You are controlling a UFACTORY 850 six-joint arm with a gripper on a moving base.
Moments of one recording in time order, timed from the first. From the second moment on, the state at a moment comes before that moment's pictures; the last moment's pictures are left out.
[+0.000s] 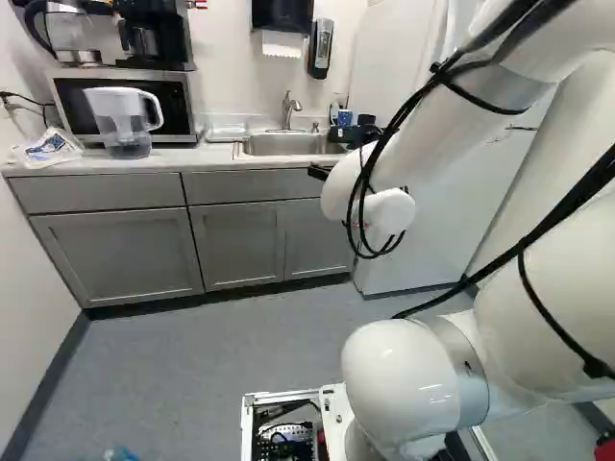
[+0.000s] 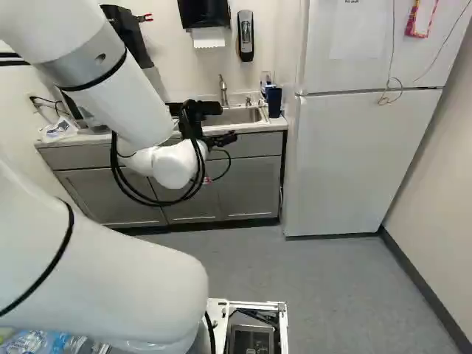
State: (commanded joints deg) arm 0.0 15.2 -18.3 0.0 48.4 0.0
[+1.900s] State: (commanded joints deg) arm 0.0 10.8 -34.4 0.0 37.8 0.0
